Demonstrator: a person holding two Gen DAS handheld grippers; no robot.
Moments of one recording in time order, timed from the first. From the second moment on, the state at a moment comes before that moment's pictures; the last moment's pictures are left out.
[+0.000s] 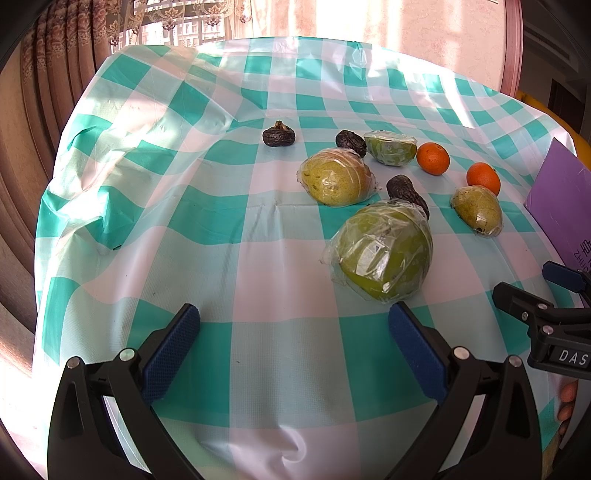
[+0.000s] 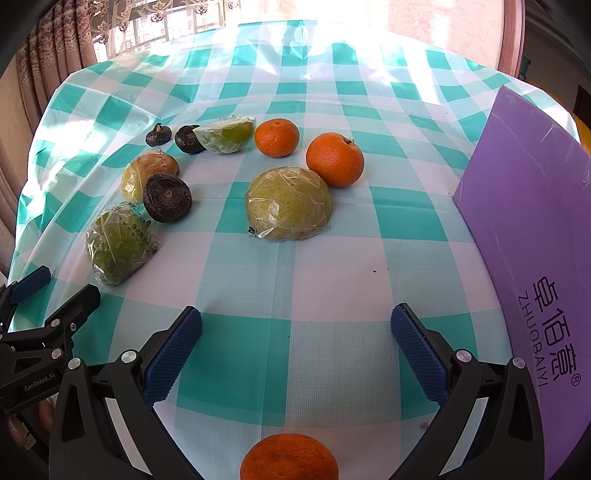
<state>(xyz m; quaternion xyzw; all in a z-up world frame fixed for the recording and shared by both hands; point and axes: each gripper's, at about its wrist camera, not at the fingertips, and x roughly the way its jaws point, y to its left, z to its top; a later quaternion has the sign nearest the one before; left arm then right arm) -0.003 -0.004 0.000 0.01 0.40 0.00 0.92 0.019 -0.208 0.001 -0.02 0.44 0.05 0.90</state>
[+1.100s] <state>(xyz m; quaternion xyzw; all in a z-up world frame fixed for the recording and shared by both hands) -0.011 -0.002 0.028 -0.02 0.38 -0.04 0.92 0.006 -0.238 0.036 0.05 0.43 0.11 0.89</state>
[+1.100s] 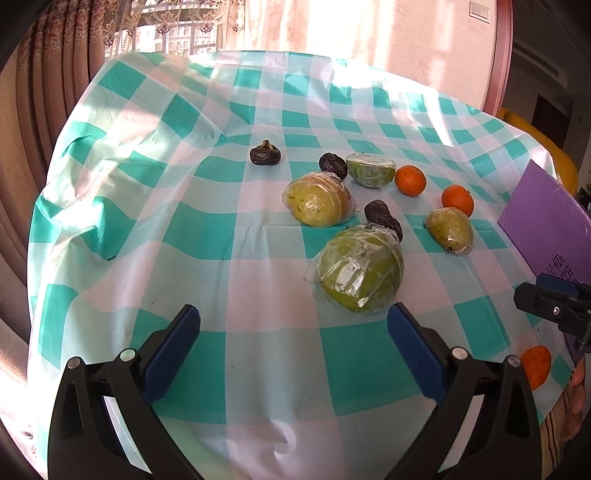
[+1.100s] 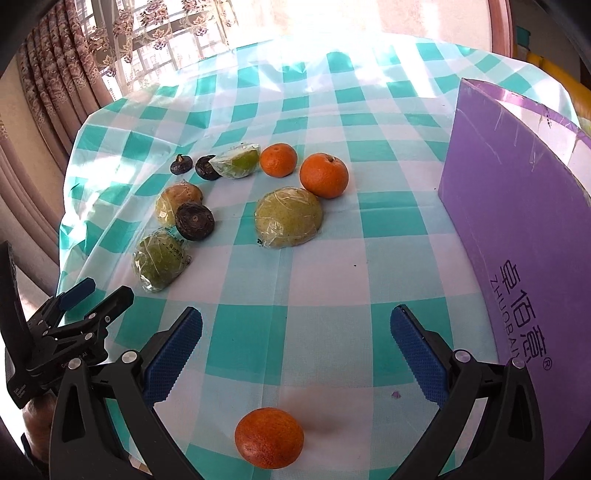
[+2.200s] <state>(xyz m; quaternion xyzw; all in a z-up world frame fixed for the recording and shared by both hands) 0.091 -0.068 0.031 0.05 0.45 -0.14 0.88 -0.061 -0.224 0.028 -0.05 0.44 0.16 0.88</state>
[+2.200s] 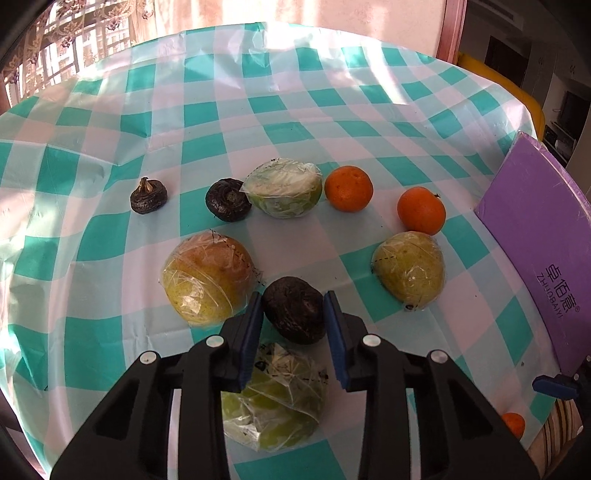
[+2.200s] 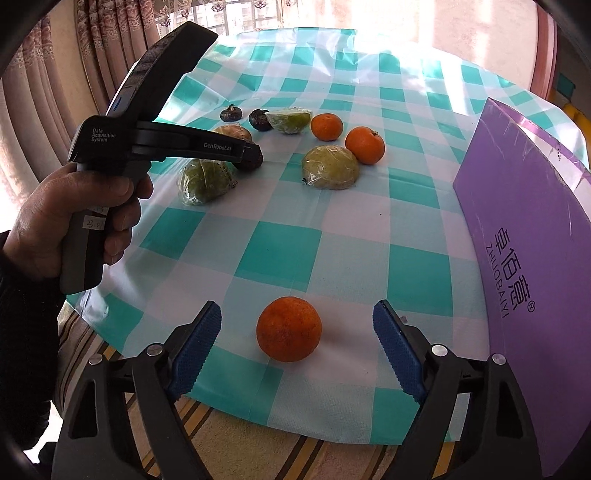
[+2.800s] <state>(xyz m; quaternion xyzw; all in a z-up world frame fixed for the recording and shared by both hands) 0.069 -0.061 0.068 0.02 0.40 -0.15 0.90 -0.065 -0.231 0.030 -0.02 0.44 0.20 0.88</state>
